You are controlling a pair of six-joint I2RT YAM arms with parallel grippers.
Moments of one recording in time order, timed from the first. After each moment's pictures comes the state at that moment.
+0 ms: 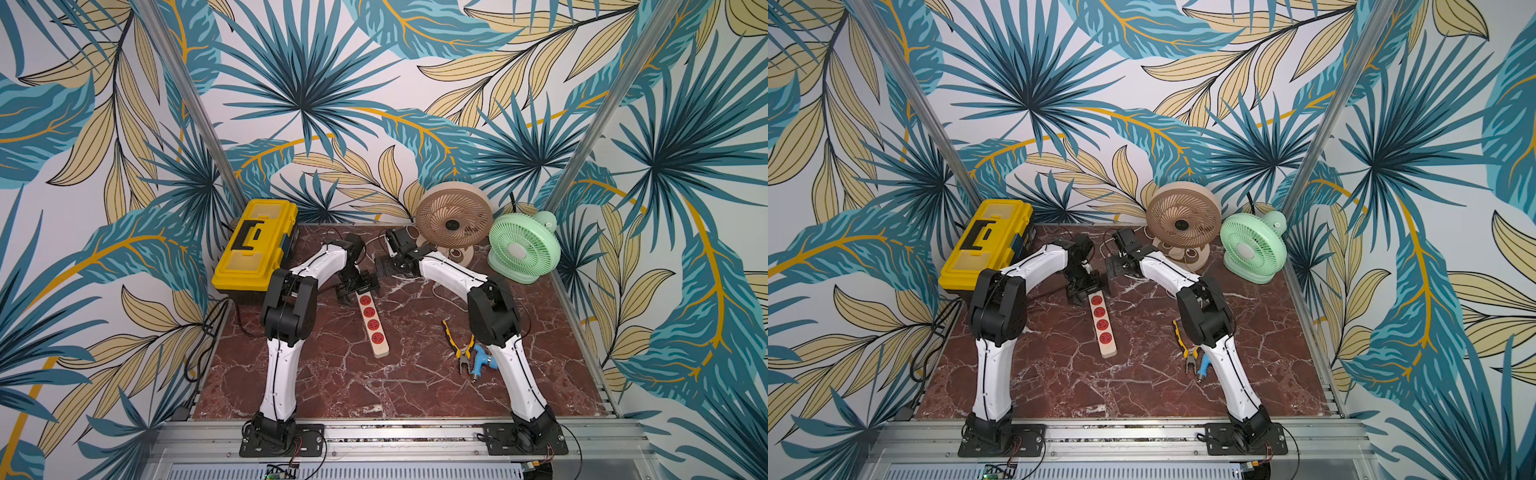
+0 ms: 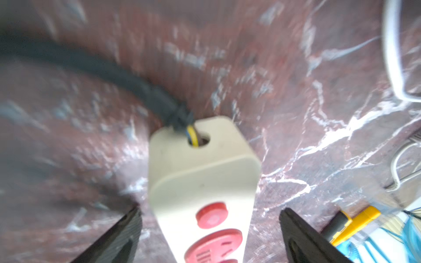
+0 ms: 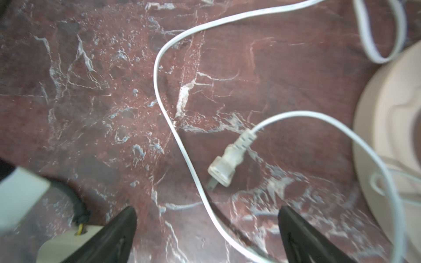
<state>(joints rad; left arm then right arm) -0.30 2.19 1.74 -1.01 0.33 -0.59 0.57 2.34 1.97 -0.52 0.09 0.25</state>
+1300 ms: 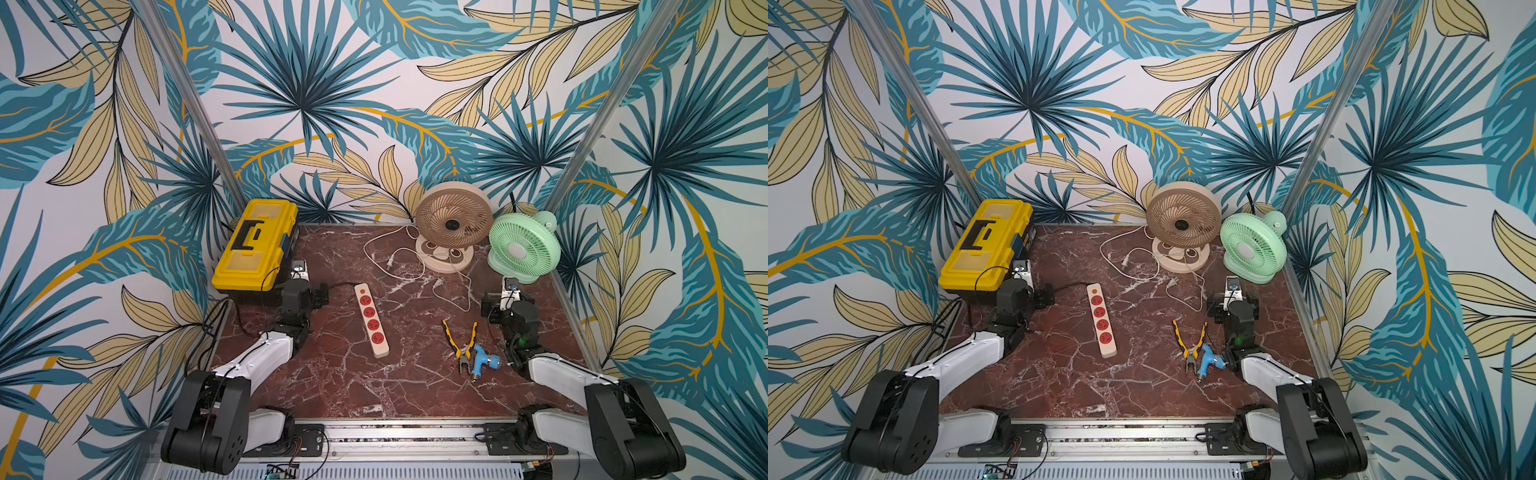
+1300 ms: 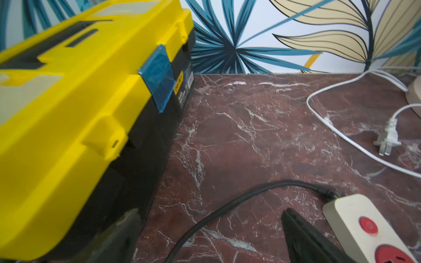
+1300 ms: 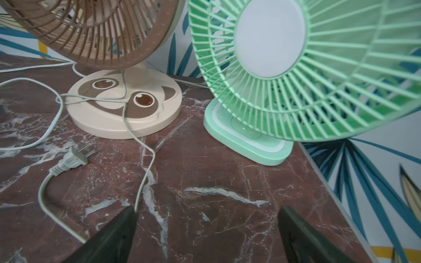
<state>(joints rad) -0.15 1.29 0.52 0.34 -0.27 -0.06 0.11 1.26 0.30 0.65 0.28 -0.08</state>
